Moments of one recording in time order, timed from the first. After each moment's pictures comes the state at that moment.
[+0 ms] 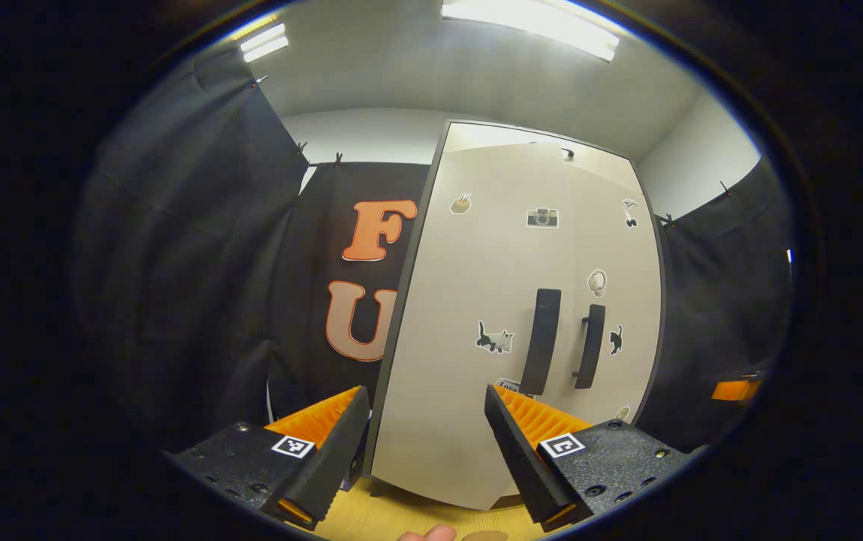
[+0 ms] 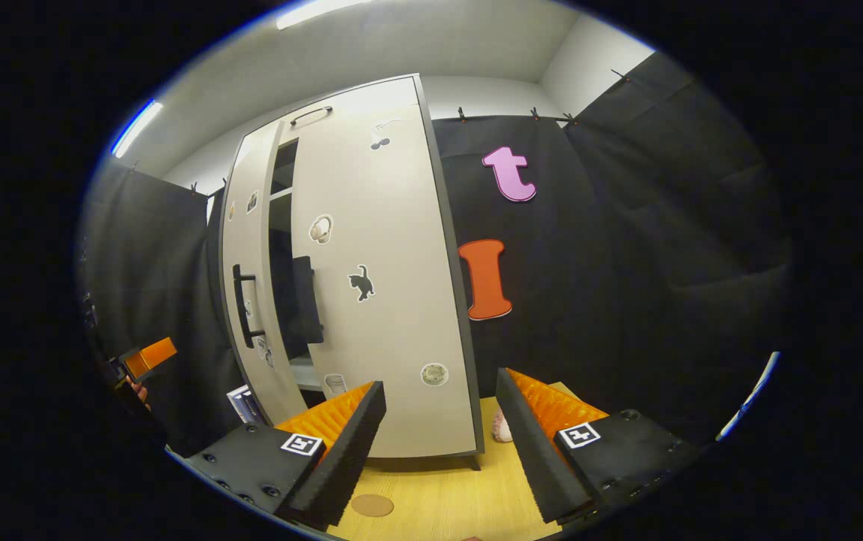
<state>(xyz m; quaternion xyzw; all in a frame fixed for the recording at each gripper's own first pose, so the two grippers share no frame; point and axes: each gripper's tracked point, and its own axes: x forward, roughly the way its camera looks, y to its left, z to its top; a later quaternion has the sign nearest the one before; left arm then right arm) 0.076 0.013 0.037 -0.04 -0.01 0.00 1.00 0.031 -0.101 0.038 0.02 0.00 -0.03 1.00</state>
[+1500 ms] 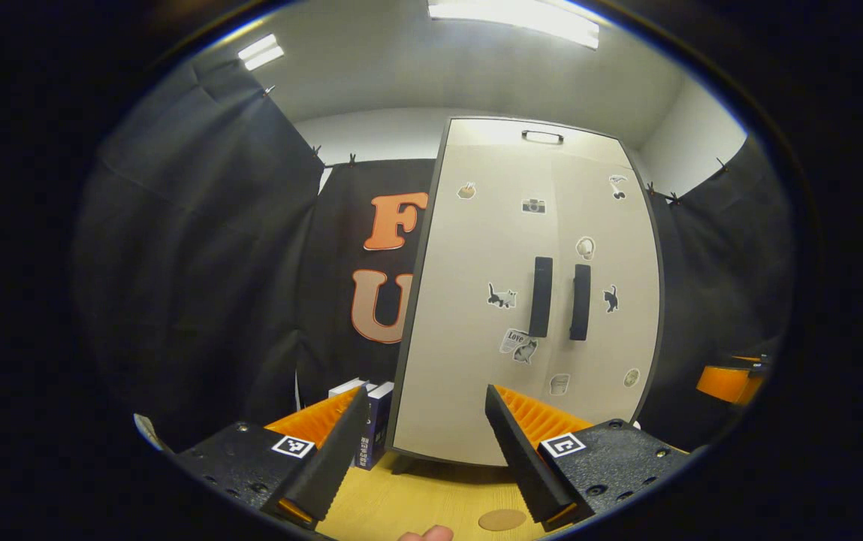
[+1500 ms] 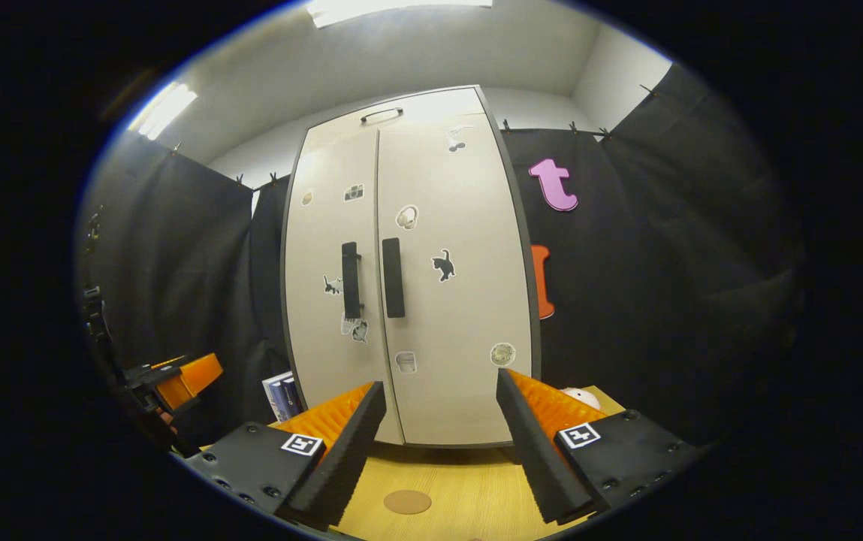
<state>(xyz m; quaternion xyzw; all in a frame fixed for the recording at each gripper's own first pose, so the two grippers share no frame) 0.011 0.018 -0.005 -0.01 0.00 0.04 1.00 -0.003 -0.010 -0.009 -0.01 -0.02 0.02 1.00</state>
